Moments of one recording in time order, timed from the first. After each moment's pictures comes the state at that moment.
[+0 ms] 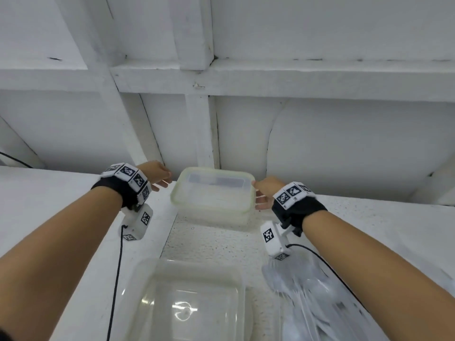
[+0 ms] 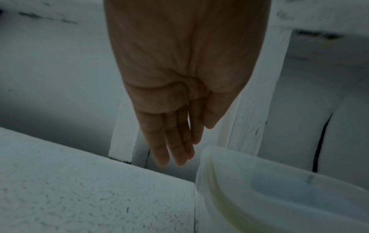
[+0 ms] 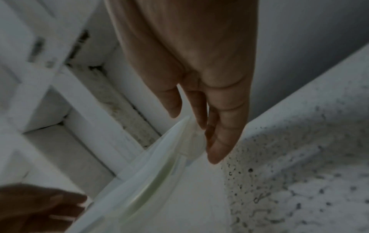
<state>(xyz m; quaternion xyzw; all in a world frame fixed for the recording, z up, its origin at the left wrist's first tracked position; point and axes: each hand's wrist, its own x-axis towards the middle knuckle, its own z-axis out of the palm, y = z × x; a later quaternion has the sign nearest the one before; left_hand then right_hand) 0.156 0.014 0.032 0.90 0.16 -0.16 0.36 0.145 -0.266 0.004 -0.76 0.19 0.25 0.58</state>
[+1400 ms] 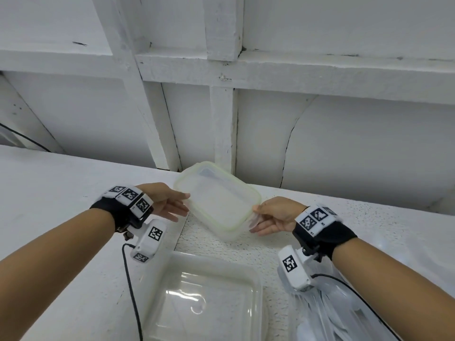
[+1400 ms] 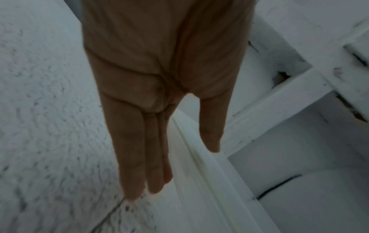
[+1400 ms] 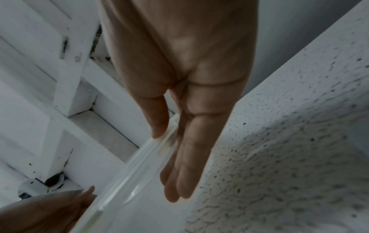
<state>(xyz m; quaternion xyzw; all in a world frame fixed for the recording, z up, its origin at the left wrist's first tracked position) 0.110 0.038 -0.002 0.72 0.26 -0.31 0.56 0.109 -0.255 -0.014 -0.70 0.11 0.40 0.58</state>
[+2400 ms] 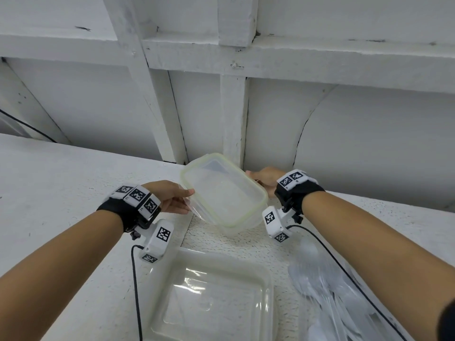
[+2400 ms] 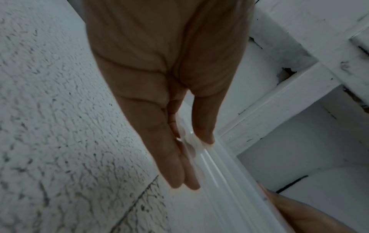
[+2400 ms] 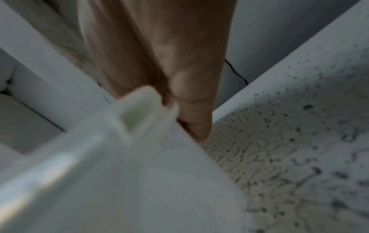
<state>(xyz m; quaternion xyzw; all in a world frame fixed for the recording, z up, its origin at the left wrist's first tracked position) 0.101 0.033 -0.008 0.71 0.25 -0.27 0.60 0.209 -0.216 -0.056 -0.83 0.06 0.31 0.46</state>
